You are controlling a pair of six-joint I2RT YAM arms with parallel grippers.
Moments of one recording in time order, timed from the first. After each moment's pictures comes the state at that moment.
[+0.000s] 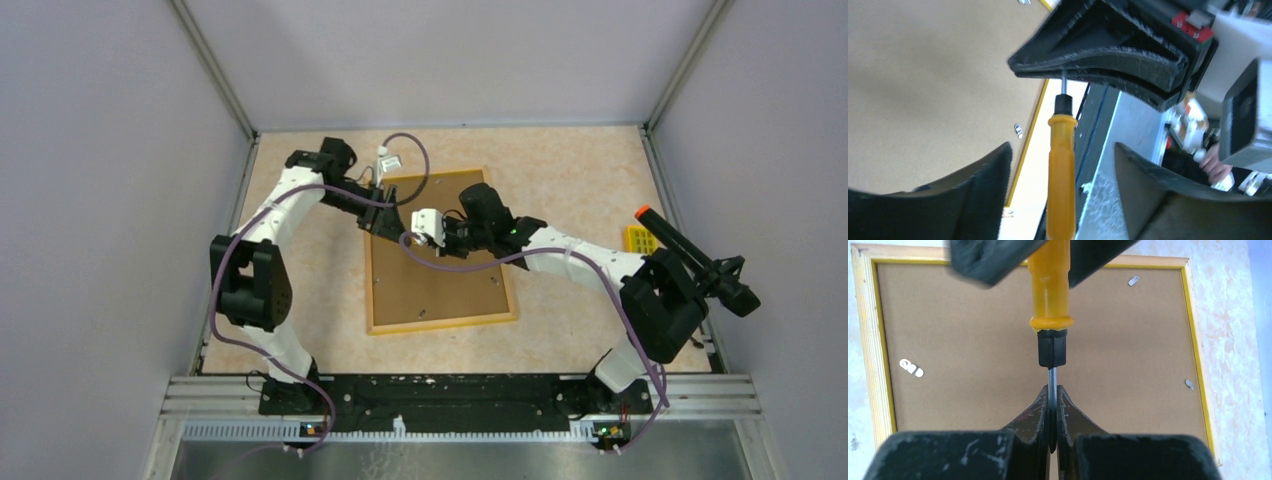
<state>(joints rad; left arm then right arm) -0.23 1.77 1.52 -1.16 1.06 0.39 0.78 1.59 1.10 -0.14 -0.41 -0.74</state>
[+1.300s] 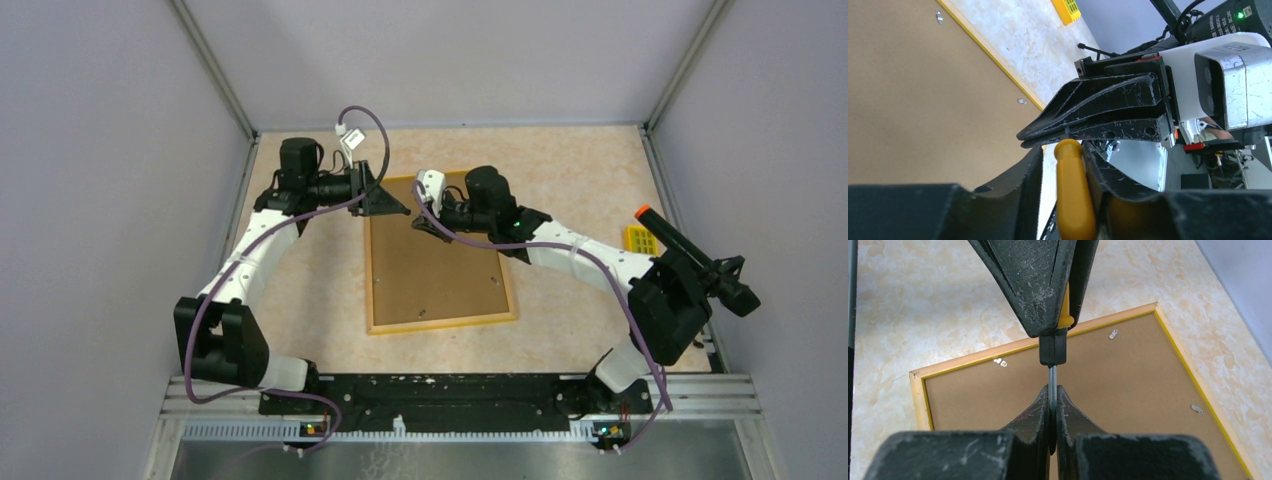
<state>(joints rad) -0.15 1.41 1.18 -0.30 1.09 -0.39 0.77 1.57 1.16 0.06 -0.46 -0.33</state>
